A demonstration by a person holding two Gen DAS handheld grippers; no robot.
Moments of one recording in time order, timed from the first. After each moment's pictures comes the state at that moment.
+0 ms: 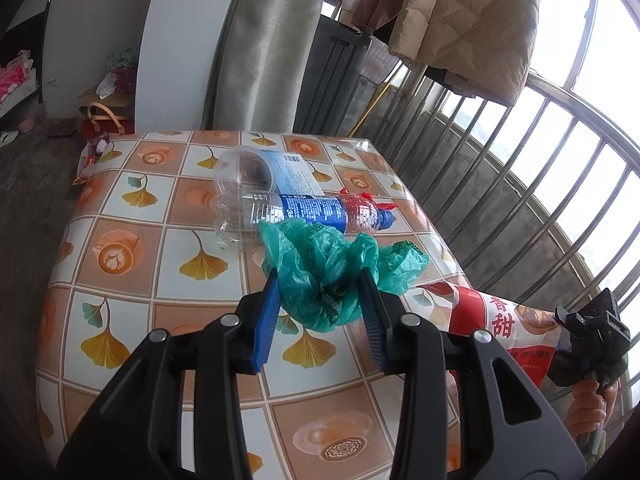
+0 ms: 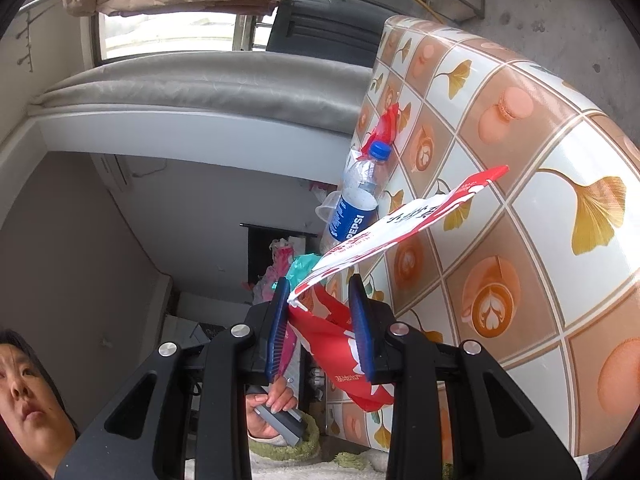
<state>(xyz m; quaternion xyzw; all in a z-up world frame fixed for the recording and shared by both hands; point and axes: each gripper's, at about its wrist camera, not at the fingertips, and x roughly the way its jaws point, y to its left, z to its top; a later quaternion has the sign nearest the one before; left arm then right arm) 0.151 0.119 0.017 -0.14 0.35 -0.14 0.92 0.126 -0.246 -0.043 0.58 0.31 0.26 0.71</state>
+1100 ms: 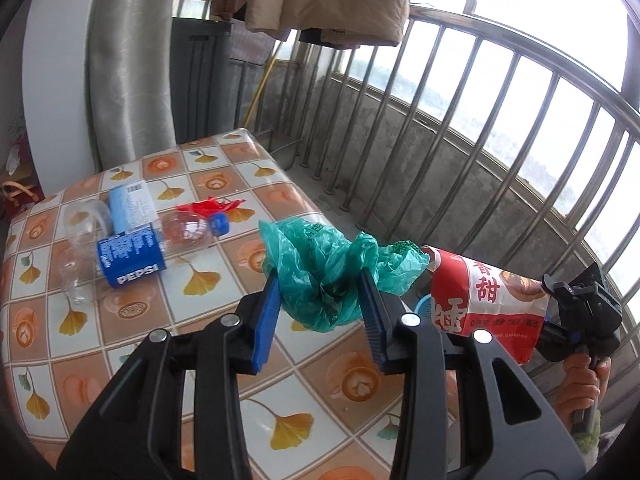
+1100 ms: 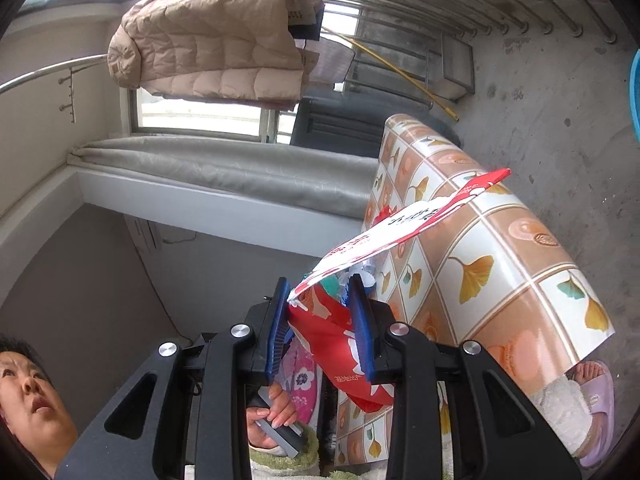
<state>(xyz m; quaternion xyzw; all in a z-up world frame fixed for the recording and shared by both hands) 0.150 -0.052 0.053 -0.02 0.35 -0.29 0.89 0.018 -0.349 -0.047 0.63 0.17 0.19 0.73</state>
